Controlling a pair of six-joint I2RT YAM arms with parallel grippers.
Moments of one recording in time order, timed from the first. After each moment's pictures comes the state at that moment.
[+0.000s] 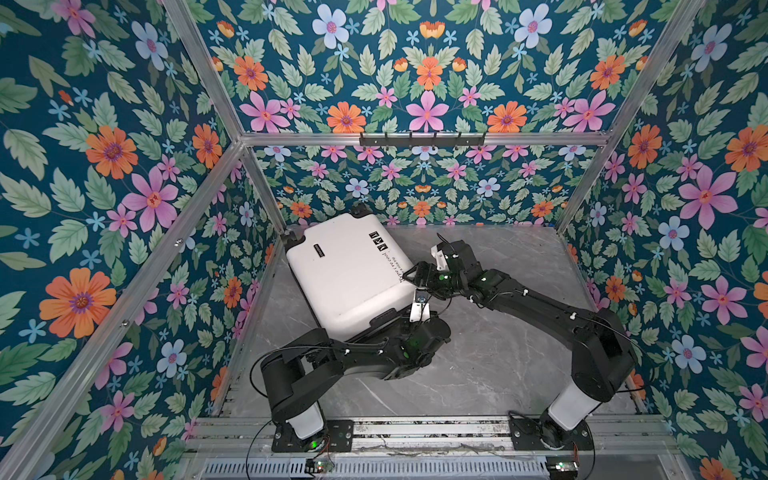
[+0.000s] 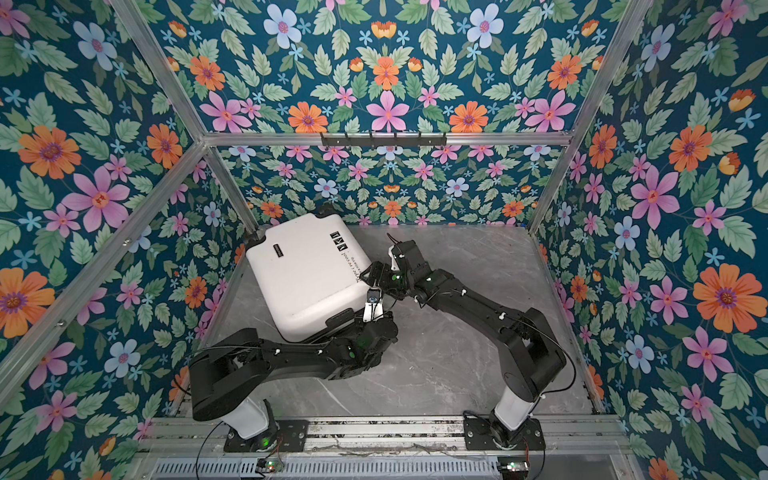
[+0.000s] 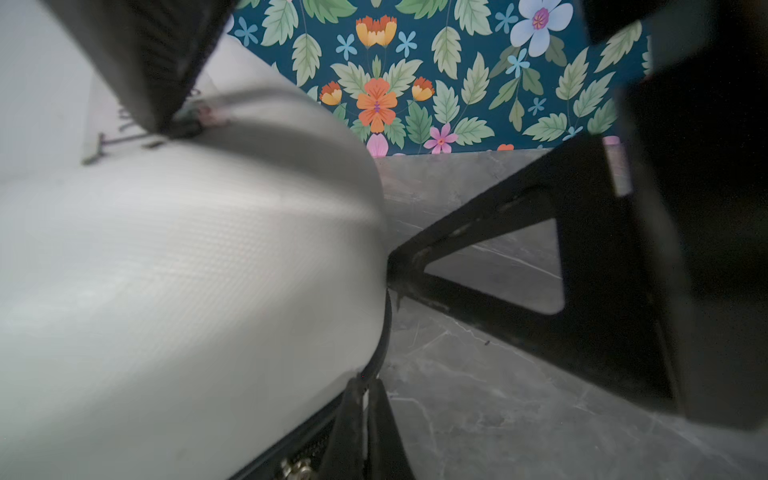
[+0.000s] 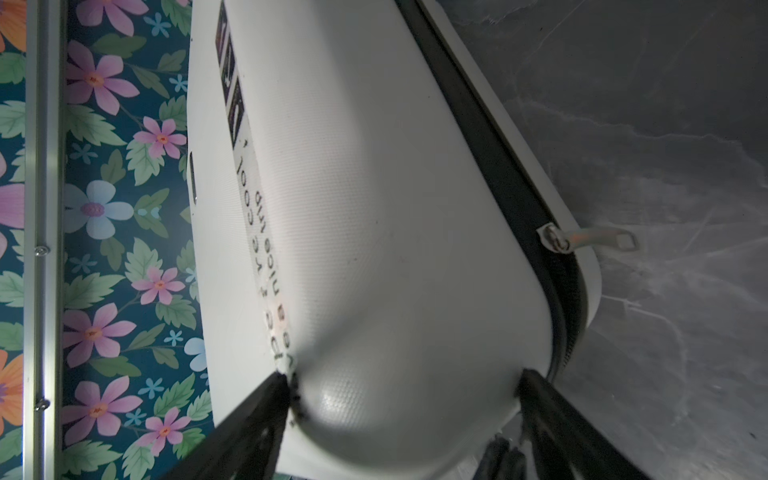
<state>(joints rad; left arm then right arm) -1.15 1.68 0.80 0.39 -0.99 -0.43 0.67 1.67 1.28 -0.24 -0.33 0.96</state>
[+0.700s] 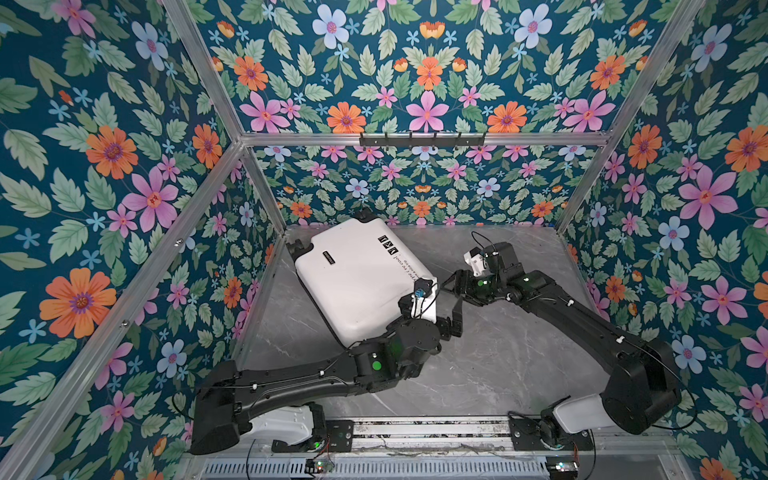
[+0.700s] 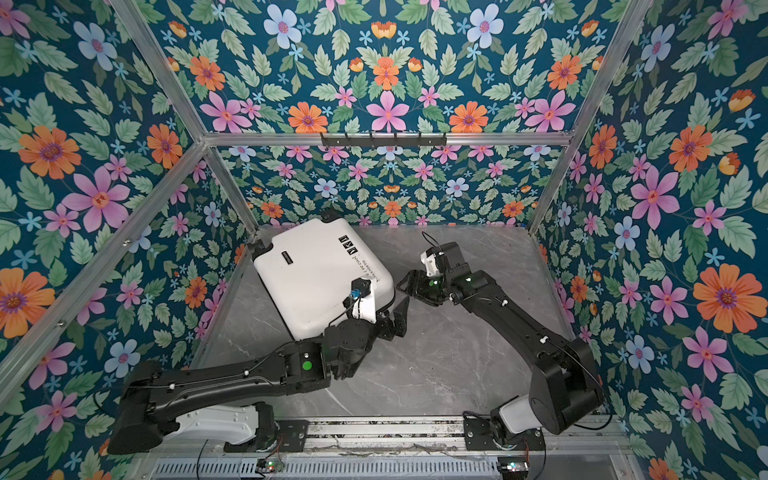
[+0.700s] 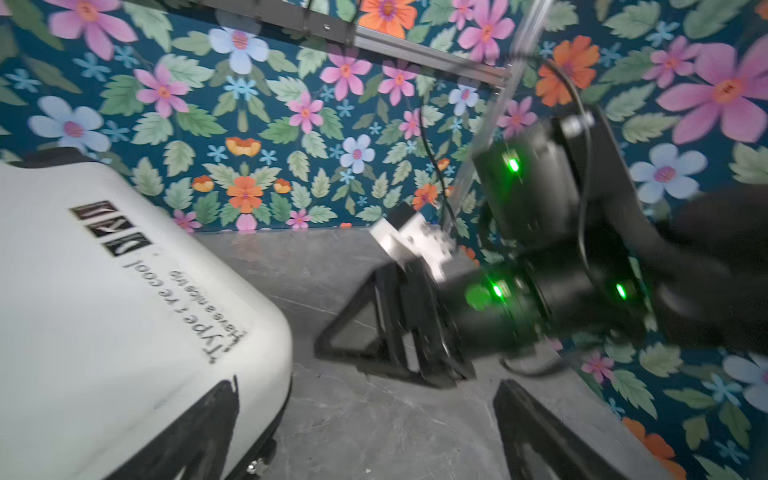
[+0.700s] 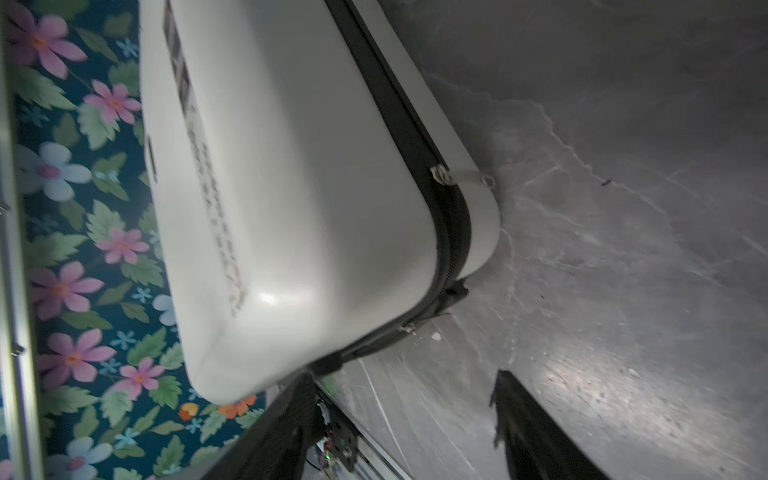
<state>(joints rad) -1.30 1.22 1.01 -0.04 -0.85 -0.46 0.47 1.43 1.11 -0.50 -0.49 0.69</state>
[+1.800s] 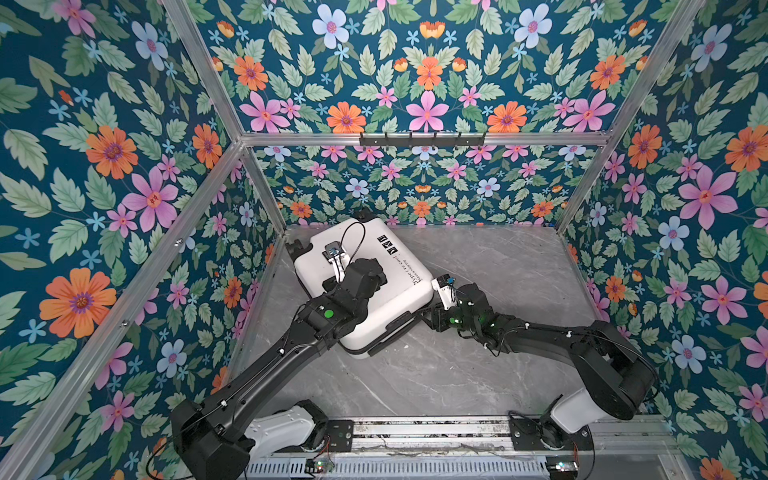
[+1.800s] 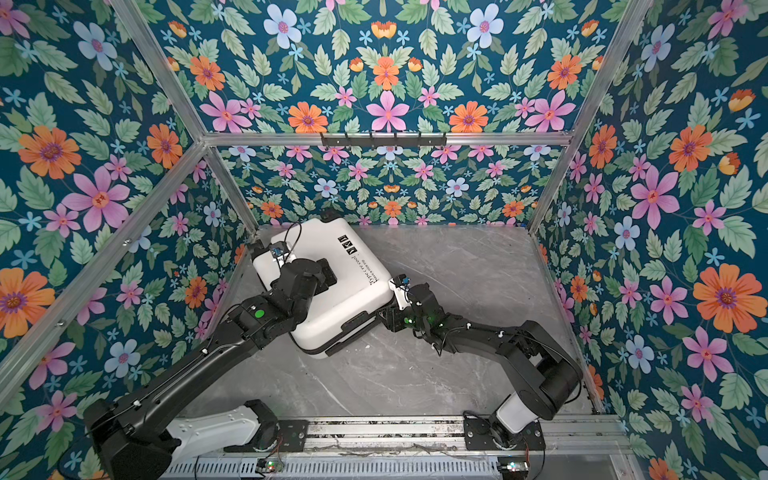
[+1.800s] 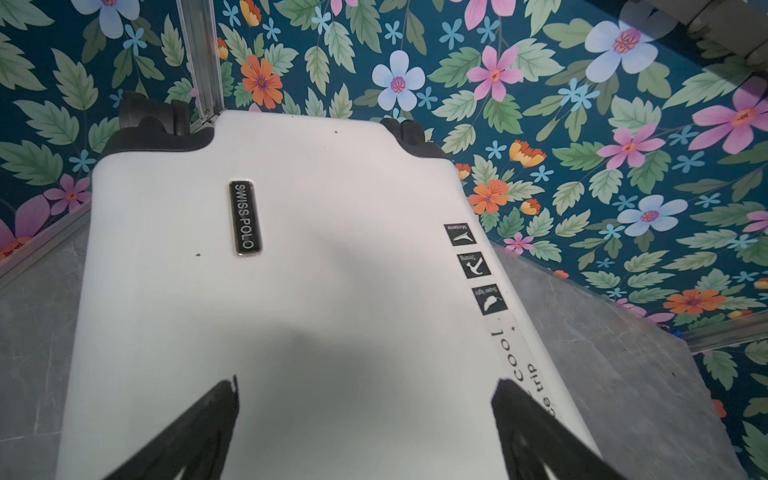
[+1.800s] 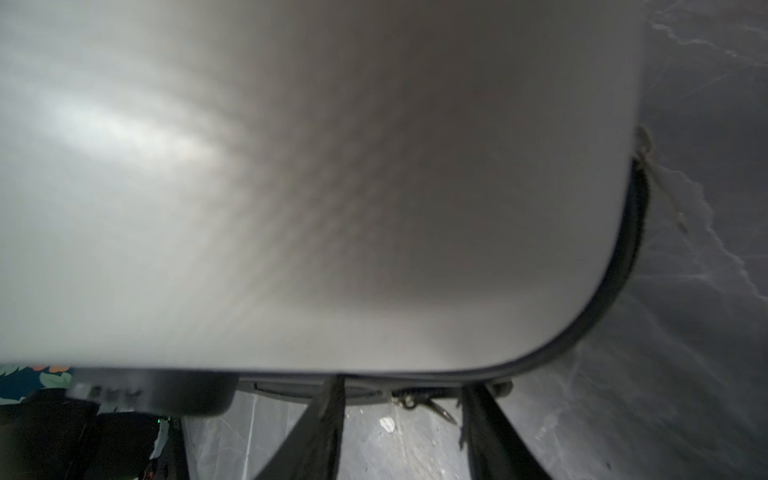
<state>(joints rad) -0.72 1.14 1.10 -0.54 -0.69 -0.77 0.70 1.58 0.73 0.34 -0.30 0.47</state>
